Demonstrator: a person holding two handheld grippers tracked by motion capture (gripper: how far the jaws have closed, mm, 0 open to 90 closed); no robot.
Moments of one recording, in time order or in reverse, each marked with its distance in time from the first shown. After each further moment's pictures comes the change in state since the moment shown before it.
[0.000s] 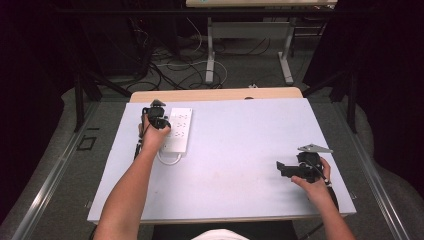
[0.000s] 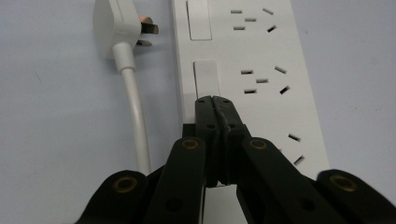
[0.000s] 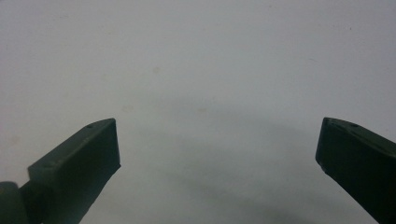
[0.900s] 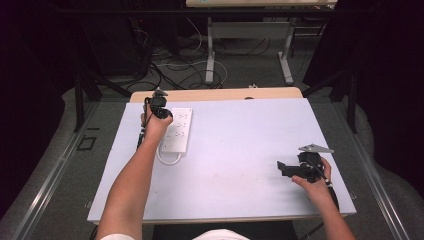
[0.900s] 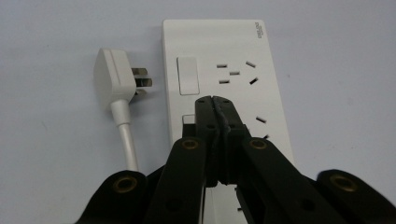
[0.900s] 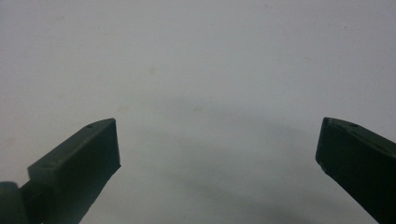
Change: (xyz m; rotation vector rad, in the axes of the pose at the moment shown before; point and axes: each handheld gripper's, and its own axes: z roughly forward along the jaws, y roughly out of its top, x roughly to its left) left arm -0.007 0.032 -0.003 -0.022 0.001 0.003; right arm -0.002 -0.001 0.000 -0.002 -0.004 0.008
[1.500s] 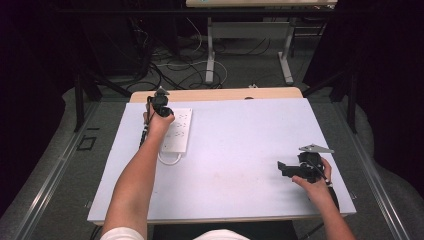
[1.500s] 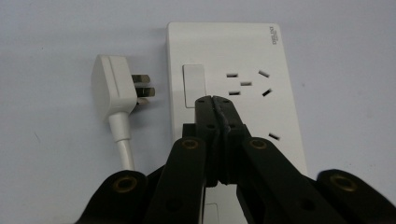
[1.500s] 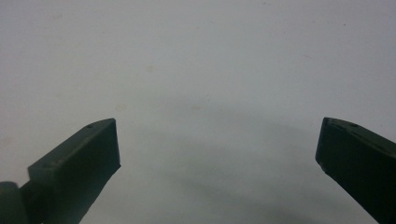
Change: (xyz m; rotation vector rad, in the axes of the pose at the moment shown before) left arm 0.003 0.007 0.016 0.024 0.019 -0.020; right arm -0.001 -0.001 0.001 0.005 -0.004 0.010
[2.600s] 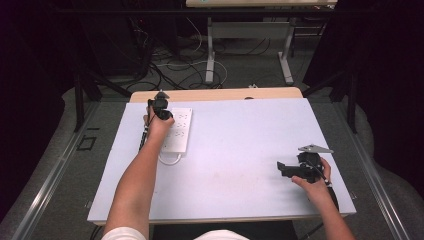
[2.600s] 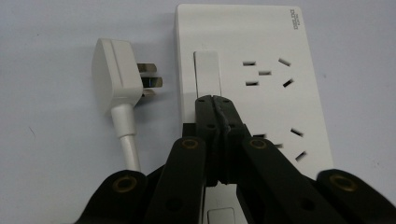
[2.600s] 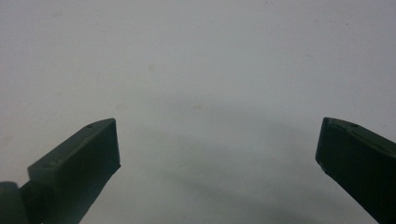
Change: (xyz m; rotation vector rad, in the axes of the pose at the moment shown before) left arm 0.005 -0.007 0.012 0.010 0.014 0.006; right arm 0.001 0.000 0.001 0.001 0.001 -0.010
